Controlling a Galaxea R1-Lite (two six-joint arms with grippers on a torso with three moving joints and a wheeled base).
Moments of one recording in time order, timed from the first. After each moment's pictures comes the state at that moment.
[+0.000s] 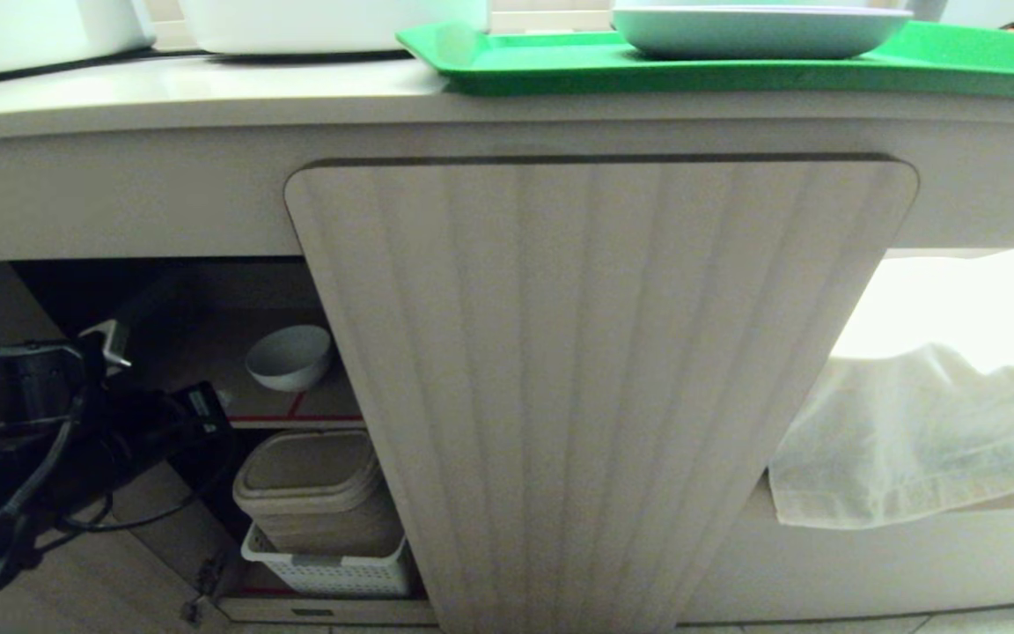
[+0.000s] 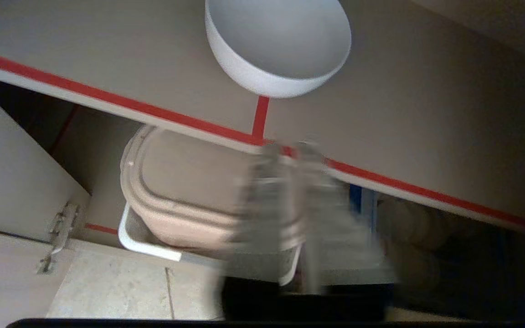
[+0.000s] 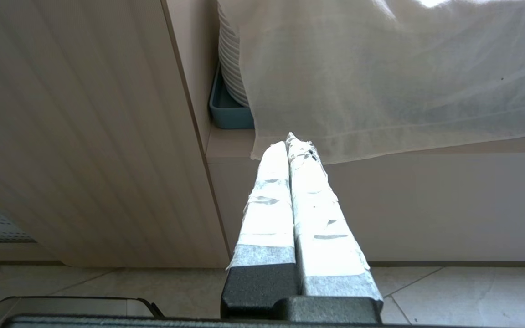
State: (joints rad) left arm 0.12 1.75 -0.46 -0.90 -0.12 -0.33; right arm 0.00 0.00 0.00 0.00 0.00 0.02
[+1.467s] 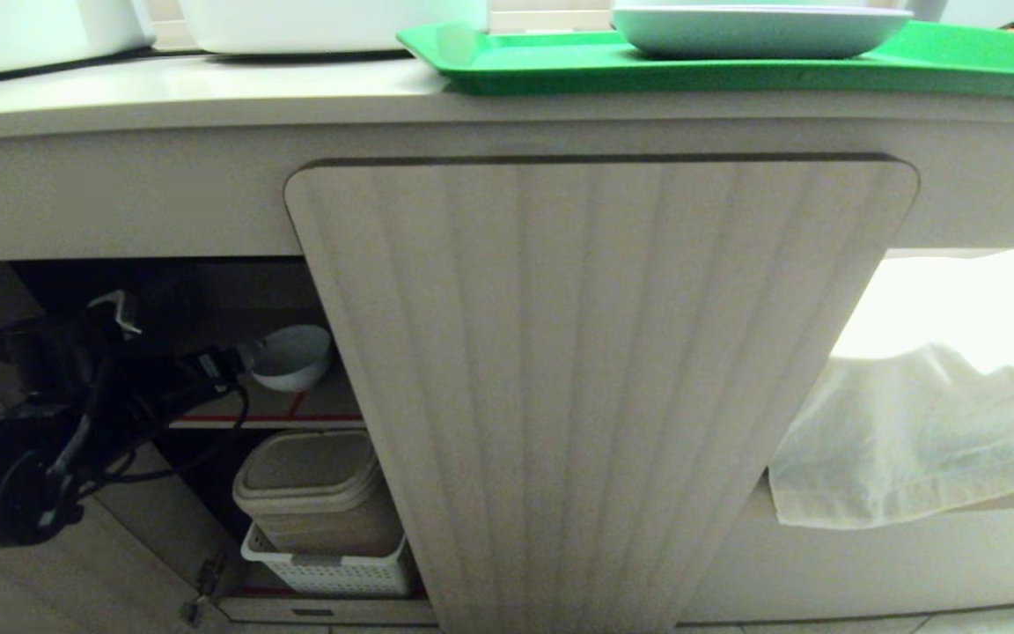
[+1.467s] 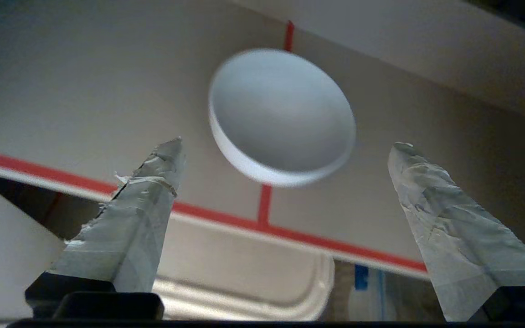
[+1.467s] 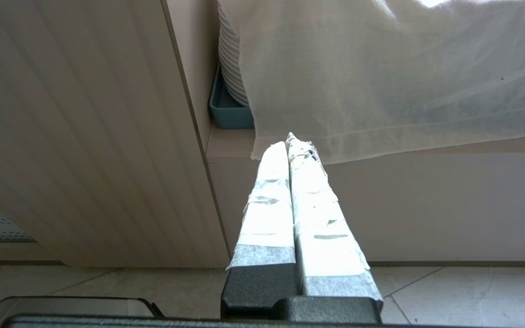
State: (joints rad) left arm 0.15 1.89 -0.60 -1.04 -0.12 -0.33; right arm 0.00 0.00 0.00 0.00 0.00 0.02
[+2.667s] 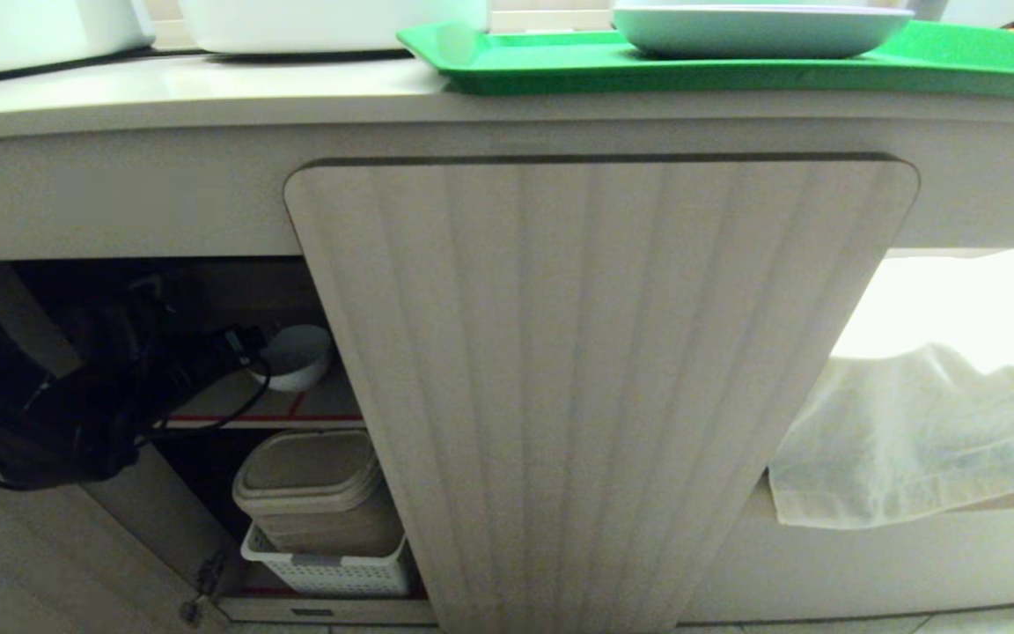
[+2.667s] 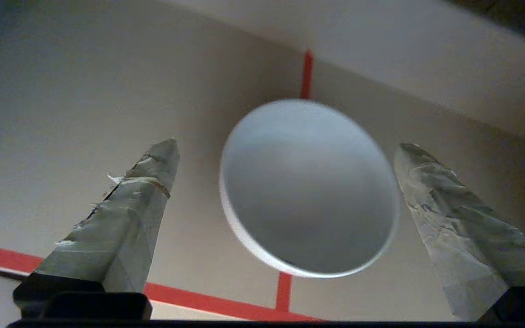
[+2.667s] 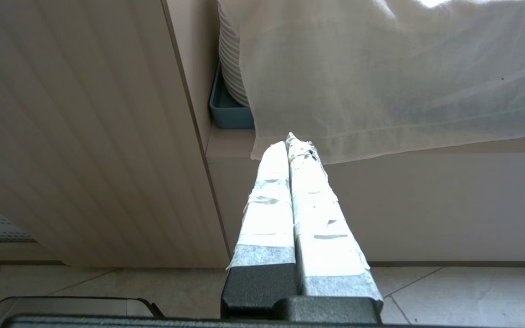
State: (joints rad) left arm 0.16 2.09 -0.86 -0.98 -0.12 -0.33; right arm 0.00 0.00 0.00 -0.01 0.00 0.02
